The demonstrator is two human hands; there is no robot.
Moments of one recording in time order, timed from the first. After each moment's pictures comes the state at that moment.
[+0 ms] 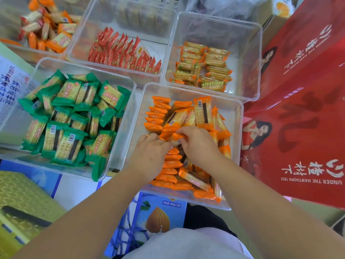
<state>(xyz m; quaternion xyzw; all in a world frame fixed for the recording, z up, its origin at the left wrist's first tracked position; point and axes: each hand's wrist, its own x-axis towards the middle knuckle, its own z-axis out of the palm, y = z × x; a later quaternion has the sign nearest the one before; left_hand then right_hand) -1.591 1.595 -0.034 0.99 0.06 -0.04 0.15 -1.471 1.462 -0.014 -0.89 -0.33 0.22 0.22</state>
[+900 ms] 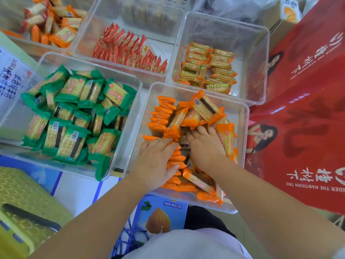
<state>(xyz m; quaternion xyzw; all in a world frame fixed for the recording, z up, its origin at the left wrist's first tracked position) -1.609 1.589 -0.037 0.97 0.10 -0.05 0.23 -1.464 1.455 -0.049 -0.86 -0.48 0.10 -0.16</state>
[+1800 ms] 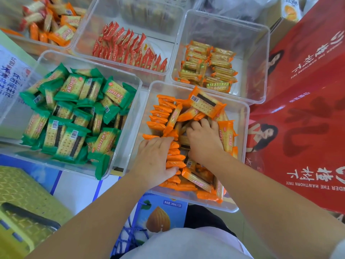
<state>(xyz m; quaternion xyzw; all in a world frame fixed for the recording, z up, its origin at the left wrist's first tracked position) -1.607 1.590 -0.049 0.96 0.14 -0.05 0.23 -1.461 1.470 -0.036 -0.88 -0.43 0.10 -0.15</state>
